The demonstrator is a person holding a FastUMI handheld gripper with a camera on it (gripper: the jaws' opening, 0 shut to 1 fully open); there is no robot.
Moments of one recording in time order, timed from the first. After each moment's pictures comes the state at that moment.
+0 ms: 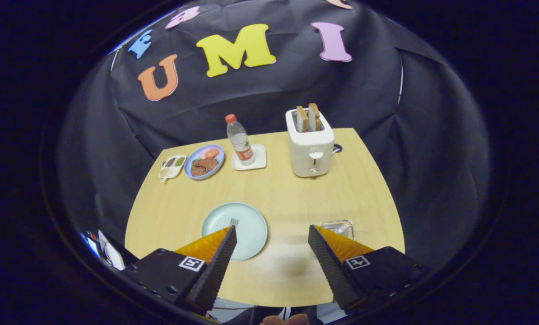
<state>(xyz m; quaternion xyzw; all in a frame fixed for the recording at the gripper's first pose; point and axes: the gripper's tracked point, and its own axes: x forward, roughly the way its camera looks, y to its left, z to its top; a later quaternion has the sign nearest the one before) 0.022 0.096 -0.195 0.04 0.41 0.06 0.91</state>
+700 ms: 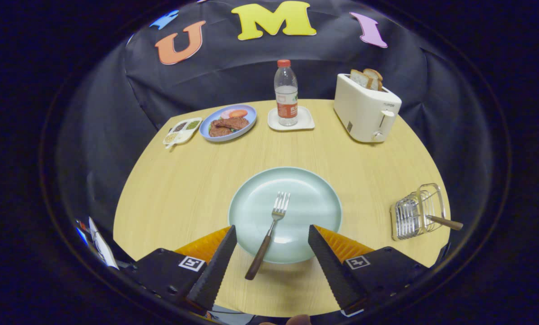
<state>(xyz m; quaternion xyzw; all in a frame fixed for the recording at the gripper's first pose) 0.014 0.242 -0.348 0.01 0.47 0.06 0.88</state>
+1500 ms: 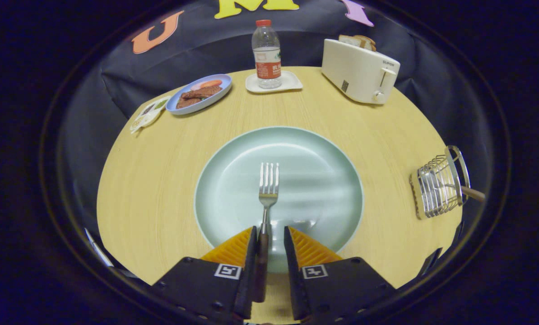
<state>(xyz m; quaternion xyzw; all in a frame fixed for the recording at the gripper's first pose) 0.016 0.239 -0.424 0.03 0.52 0.00 0.85</state>
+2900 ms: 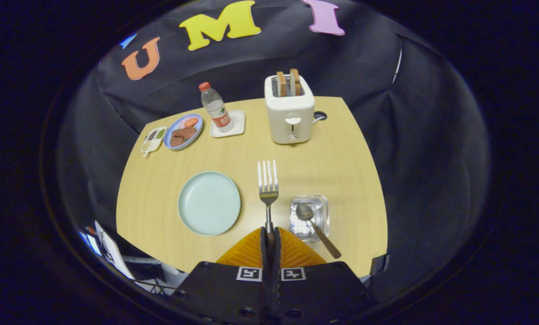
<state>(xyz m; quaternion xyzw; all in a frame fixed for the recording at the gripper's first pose) 0.001 0.011 -0.223 0.02 0.54 0.02 0.84</state>
